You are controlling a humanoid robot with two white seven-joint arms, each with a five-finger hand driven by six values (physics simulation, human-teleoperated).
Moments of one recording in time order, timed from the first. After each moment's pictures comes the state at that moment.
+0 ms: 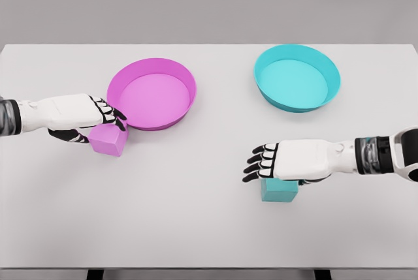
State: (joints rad) left arm -0.59 0.95 -0.69 -1.52 -0.40 -0.61 -0.52; right arm -0.80 -1.01 1.18 -1.75 0.43 -0.61 0.28
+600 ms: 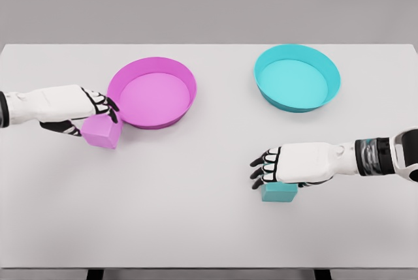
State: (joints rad) left arm -0.62 0.99 -0.68 -1.52 -0.35 -0.61 -0.52; right arm -0.80 -1.02 1.18 -1.75 0.42 -0.61 0.34
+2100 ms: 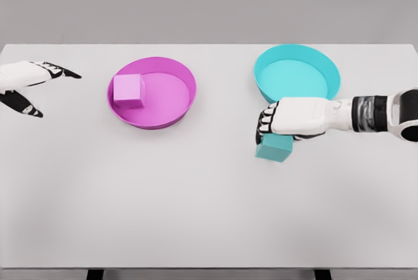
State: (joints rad) left arm -0.72 0.93 -0.67 -1.11 -0.22 -0.61 -0.51; right arm -0.91 -0.90 1.12 -1.57 0.40 -0.61 0.35
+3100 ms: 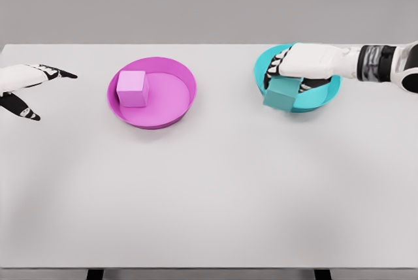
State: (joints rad) left arm -0.72 0.92 -0.67 -1.05 -0.20 -0.61 -0.51; right arm -1.07 -0.78 1.12 -1.27 0.35 -0.61 0.35
